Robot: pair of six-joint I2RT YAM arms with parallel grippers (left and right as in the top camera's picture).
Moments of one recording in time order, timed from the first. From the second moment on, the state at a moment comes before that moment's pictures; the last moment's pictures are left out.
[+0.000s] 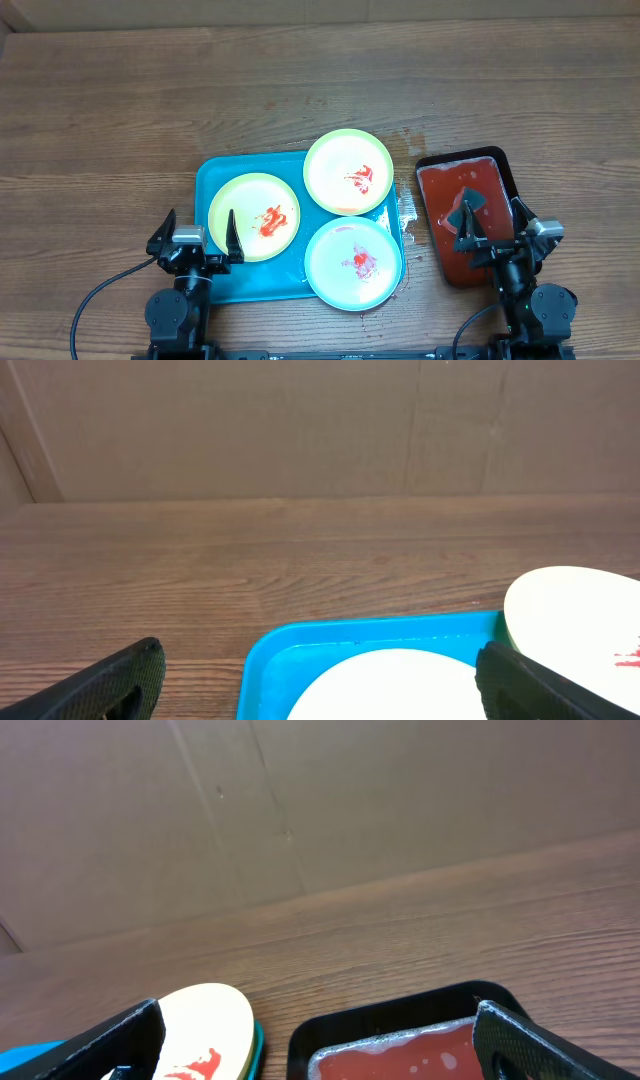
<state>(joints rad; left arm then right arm) 0.02 0.02 0.01 -0.08 0.03 0.00 0.00 0.01 0.02 -0.02 -0.15 0.28</state>
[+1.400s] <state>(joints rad) 0.02 0.02 0.01 -0.08 0.03 0.00 0.00 0.39 0.32 -0.32 -0.25 0.36</state>
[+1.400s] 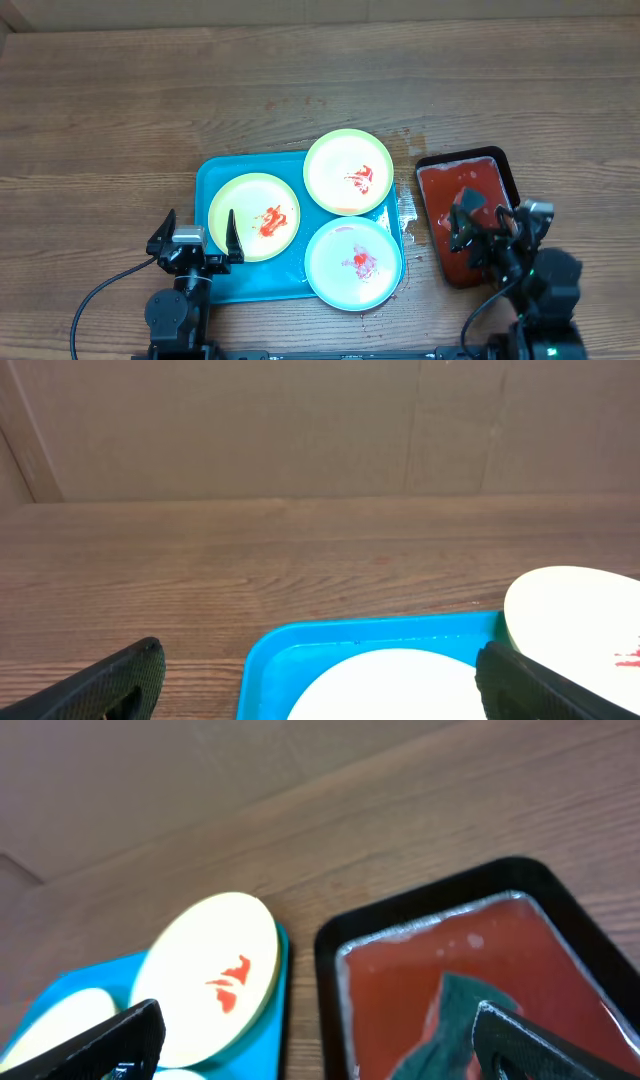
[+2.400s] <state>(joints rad) 0.02 0.02 0.01 -0.08 0.03 0.00 0.00 1.44 1.17 -1.13 -0.02 0.26</state>
